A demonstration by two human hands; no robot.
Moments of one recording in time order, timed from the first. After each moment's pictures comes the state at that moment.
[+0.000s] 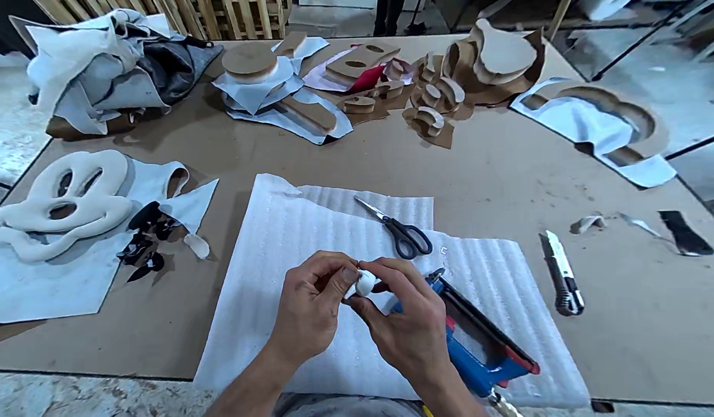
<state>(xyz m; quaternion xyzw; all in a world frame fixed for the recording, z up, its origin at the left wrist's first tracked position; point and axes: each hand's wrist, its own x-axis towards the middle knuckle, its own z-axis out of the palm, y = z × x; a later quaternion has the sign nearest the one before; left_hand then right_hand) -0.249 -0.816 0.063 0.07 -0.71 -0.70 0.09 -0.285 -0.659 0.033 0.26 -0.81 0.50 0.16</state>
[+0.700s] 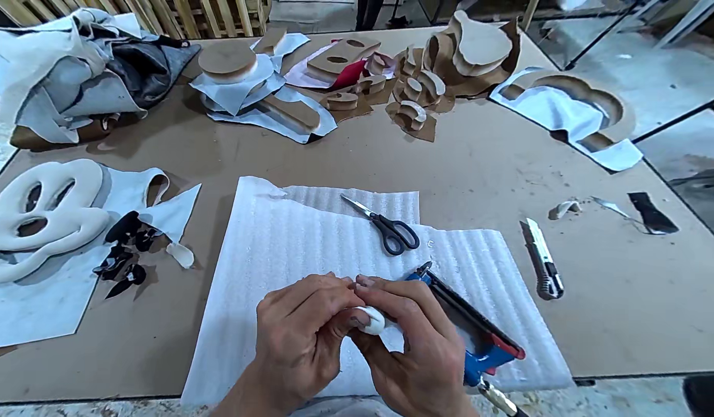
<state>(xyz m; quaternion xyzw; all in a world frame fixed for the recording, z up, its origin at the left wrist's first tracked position) -0.242 -0.814 0.069 -0.17 -0.80 -0.48 0.31 -0.266 -0.646 0.063 0.30 -0.78 0.52 0.20</state>
